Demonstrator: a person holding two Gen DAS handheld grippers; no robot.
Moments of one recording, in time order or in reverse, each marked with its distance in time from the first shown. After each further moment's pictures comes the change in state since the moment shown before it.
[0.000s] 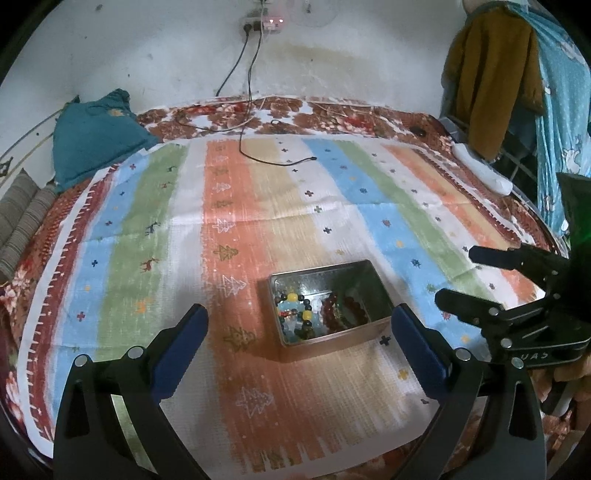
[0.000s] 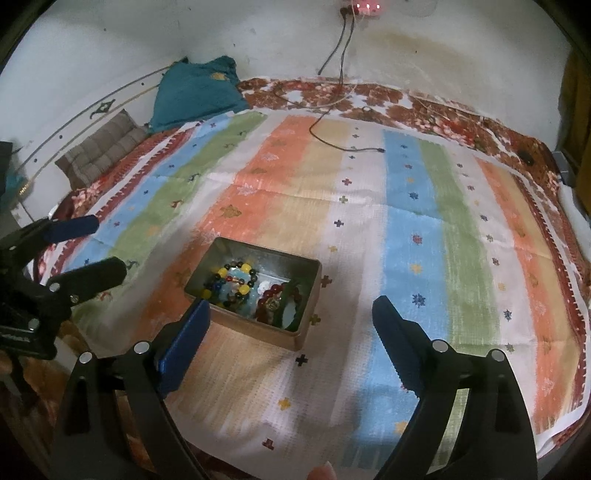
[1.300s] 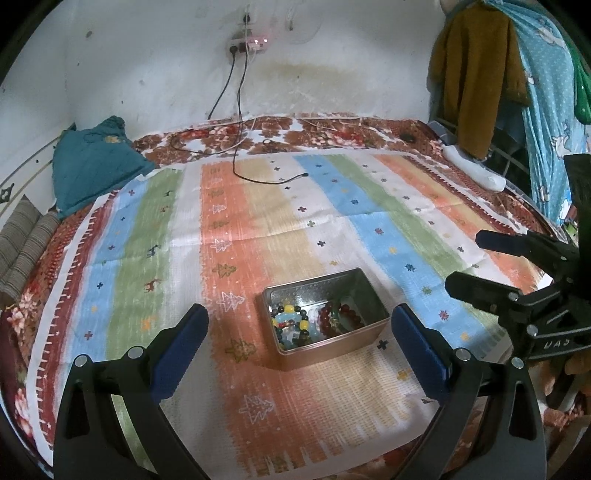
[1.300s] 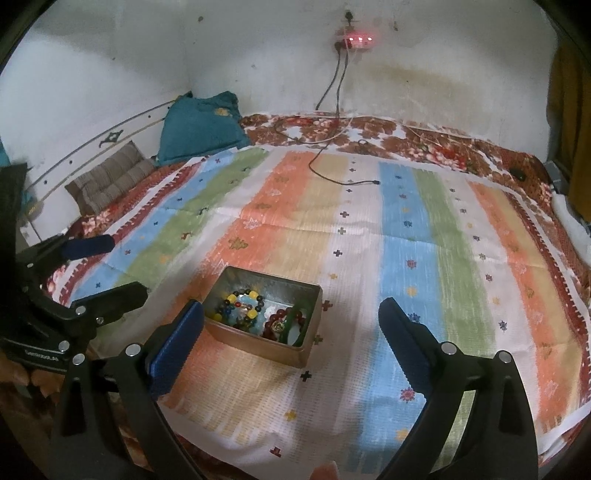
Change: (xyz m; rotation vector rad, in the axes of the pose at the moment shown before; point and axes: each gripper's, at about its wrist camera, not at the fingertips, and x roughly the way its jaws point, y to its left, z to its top) left arm -0.015 -0.016 -0.004 0.065 -0.072 0.011; right arm -0.028 -0.003 -0.005 0.031 -0.129 0.019
